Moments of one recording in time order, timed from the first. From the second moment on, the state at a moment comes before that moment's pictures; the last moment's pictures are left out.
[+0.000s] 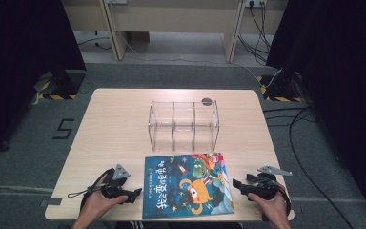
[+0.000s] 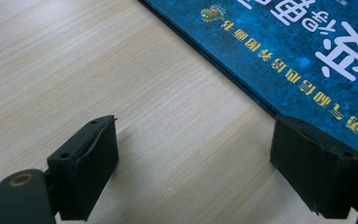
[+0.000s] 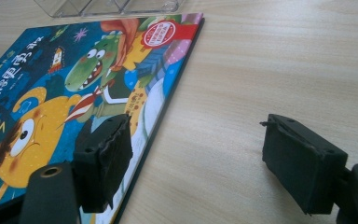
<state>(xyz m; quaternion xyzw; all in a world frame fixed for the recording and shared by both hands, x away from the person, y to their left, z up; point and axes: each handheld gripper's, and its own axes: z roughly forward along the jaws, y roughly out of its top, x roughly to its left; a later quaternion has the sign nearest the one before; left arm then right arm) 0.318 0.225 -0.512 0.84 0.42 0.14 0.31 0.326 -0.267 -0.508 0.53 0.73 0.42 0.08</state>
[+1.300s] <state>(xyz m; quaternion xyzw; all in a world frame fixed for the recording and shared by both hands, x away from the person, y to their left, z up) 0.316 0.170 -0.511 0.83 0.38 0.01 0.40 0.330 -0.254 -0.511 0.51 0.75 0.42 0.07</state>
